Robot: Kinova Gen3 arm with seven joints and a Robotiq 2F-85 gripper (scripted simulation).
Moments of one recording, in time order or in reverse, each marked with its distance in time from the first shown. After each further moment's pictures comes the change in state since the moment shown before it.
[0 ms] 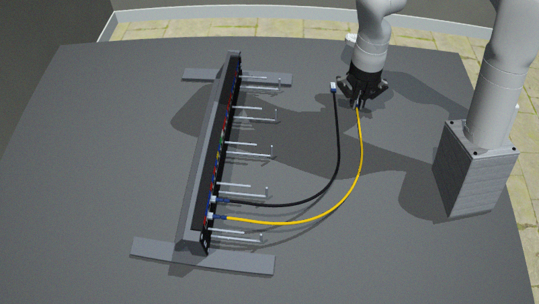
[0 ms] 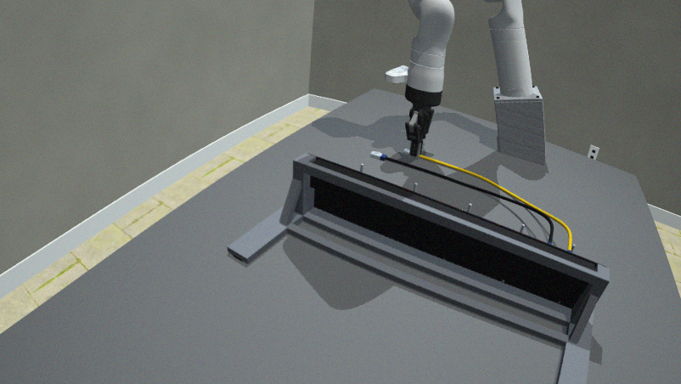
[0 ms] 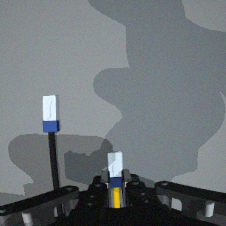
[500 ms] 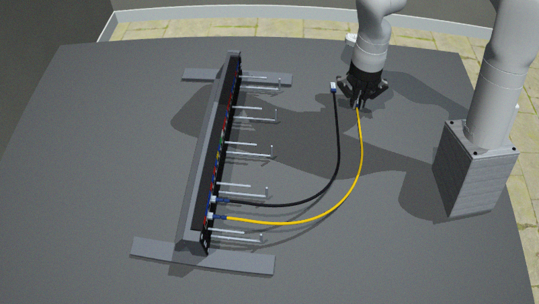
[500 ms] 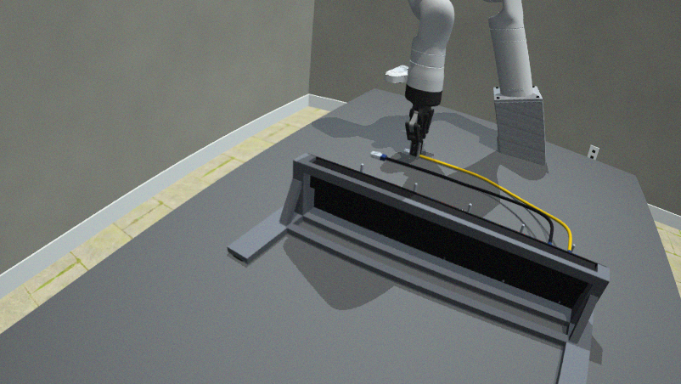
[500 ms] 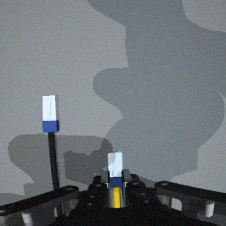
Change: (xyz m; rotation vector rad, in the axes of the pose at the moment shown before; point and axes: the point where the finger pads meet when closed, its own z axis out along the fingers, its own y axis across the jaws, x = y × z) arm 0.000 0.000 0.000 -0.001 0.000 0.000
